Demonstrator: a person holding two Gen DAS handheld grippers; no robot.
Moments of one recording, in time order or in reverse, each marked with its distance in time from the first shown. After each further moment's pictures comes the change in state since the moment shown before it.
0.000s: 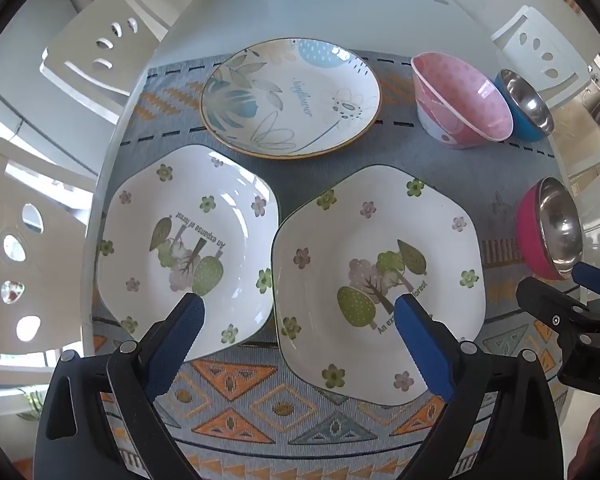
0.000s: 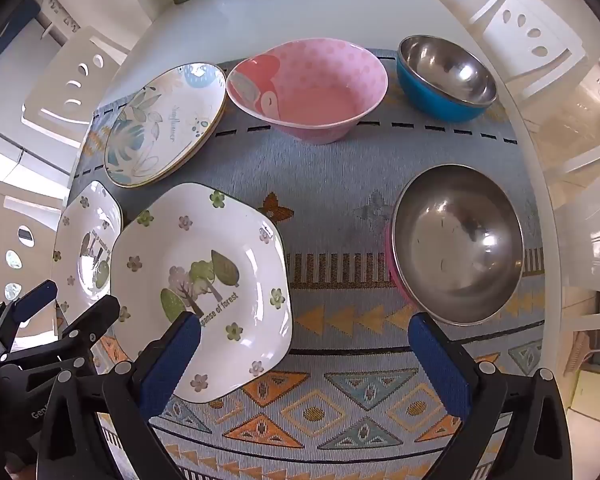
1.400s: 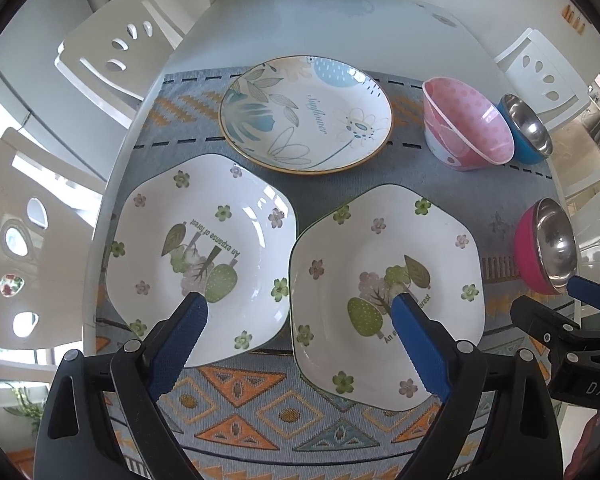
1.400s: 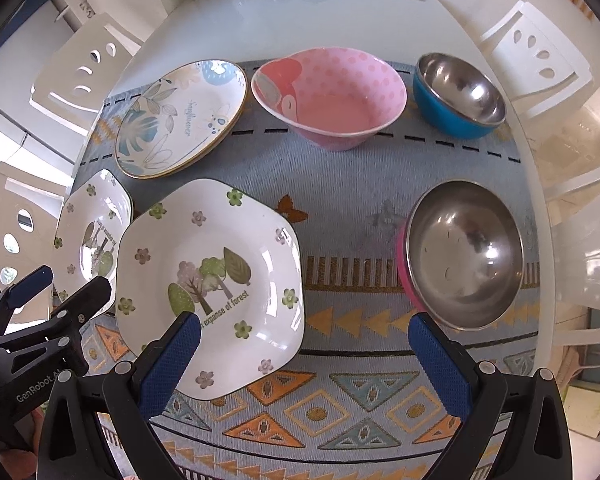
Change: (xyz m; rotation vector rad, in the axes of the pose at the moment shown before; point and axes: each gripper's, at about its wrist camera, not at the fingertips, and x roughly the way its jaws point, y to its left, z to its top) left arm -0.006 0.024 -0.002 -0.069 -0.053 -0.064; right arm -0.004 0.015 -0.002 -0.045 -0.012 -0.023
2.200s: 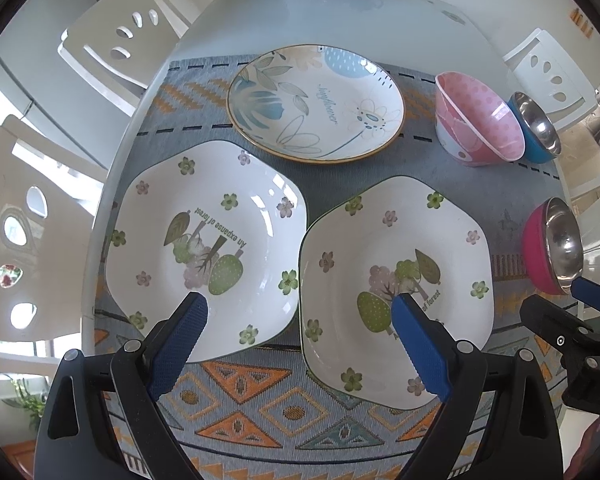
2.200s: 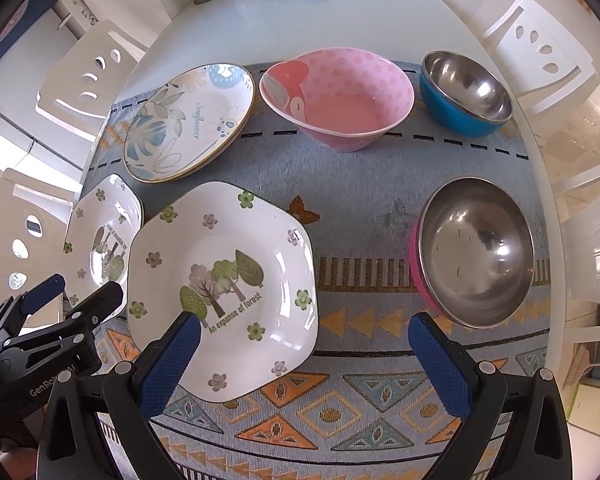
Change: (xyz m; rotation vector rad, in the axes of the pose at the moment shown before) left arm 0.009 0.007 -0.003 -0.024 0.030 0.007; right arm -0.001 0.005 -0.001 0.005 -0.016 0.038
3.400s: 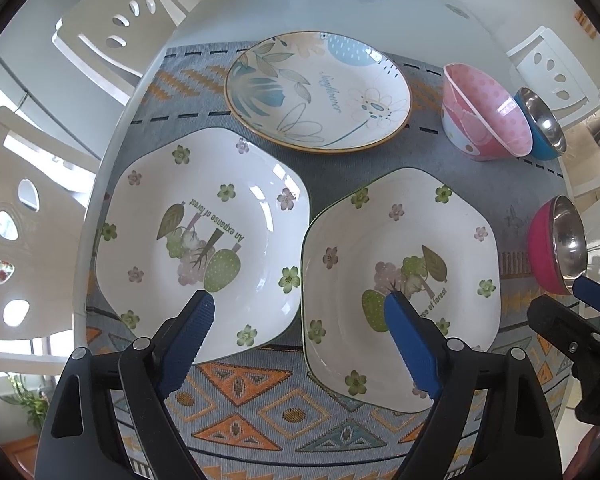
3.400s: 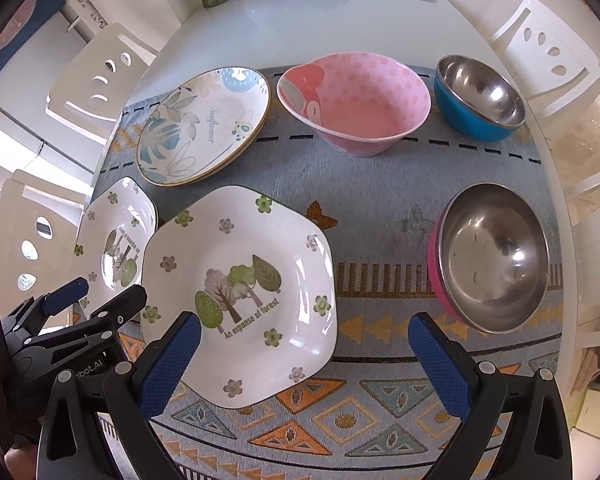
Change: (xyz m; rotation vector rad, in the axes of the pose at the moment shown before) left arm 0.014 0.005 0.001 -0.011 0.031 -0.017; right arm 0.002 0.006 0.001 0.000 -0.016 0.039
